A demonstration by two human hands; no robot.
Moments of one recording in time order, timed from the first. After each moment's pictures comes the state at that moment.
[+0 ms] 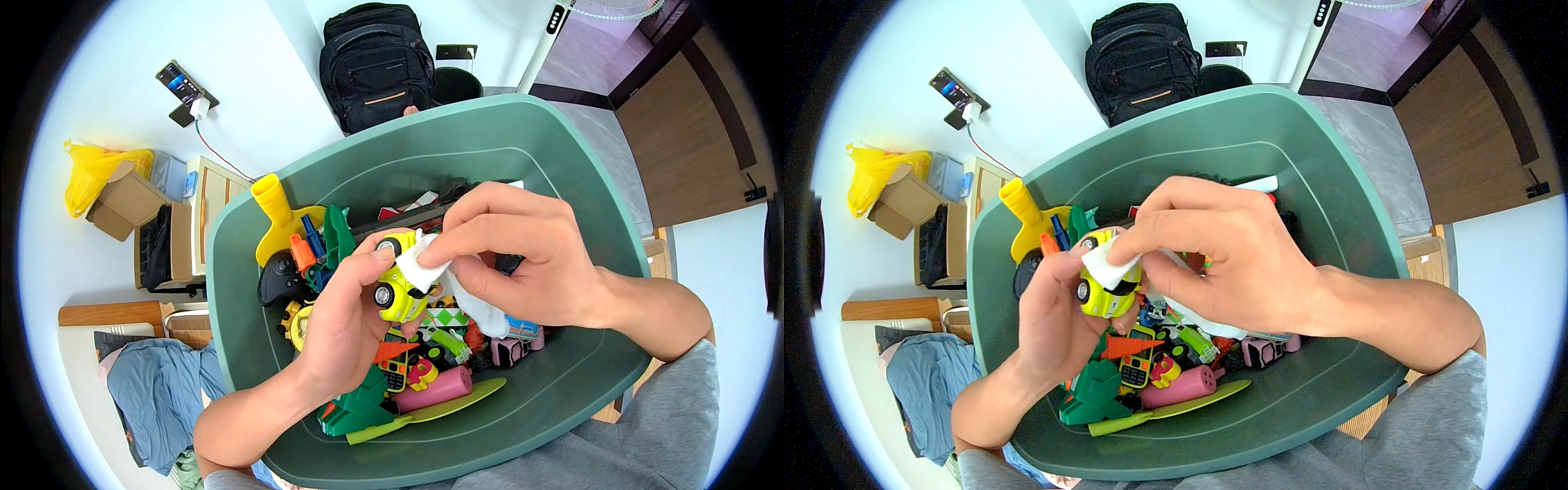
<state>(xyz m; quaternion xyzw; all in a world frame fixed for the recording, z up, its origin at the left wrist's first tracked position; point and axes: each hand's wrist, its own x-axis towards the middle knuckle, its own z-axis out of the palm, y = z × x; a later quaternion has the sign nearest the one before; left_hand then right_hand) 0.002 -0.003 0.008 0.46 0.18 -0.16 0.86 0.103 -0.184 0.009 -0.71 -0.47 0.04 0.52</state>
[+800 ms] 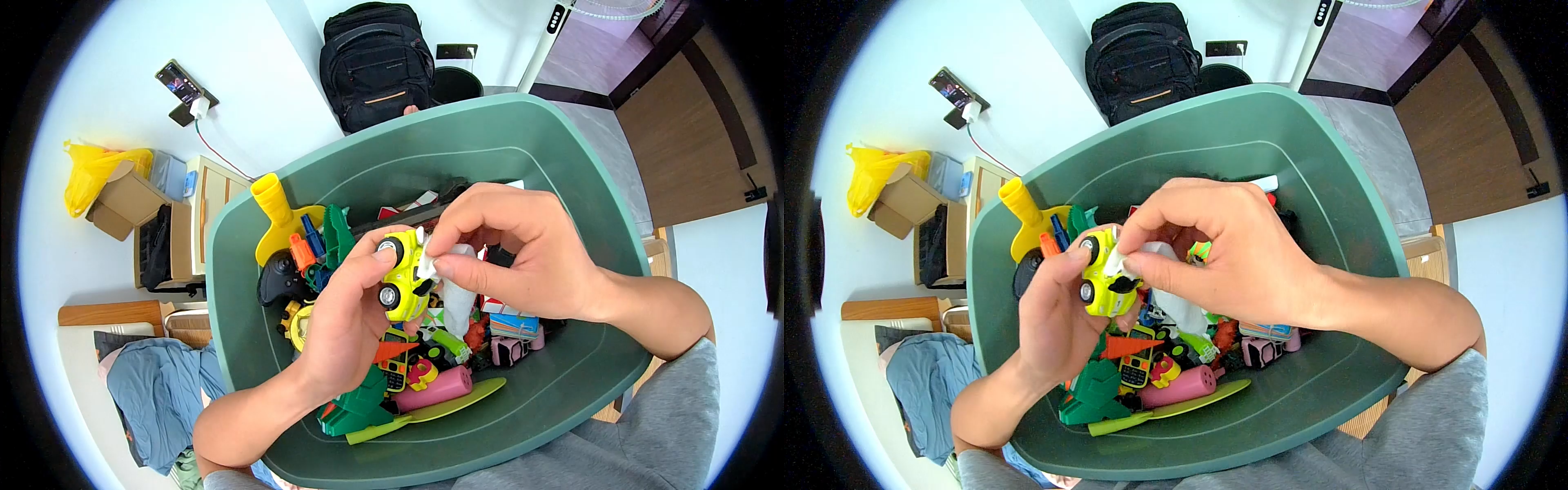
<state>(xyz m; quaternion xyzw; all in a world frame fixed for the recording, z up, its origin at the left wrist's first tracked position) 0.001 -0.001 0.009 0.46 0.18 -0.16 0.85 0.101 -0.182 0.009 -0.66 -0.35 0.20 0.63</state>
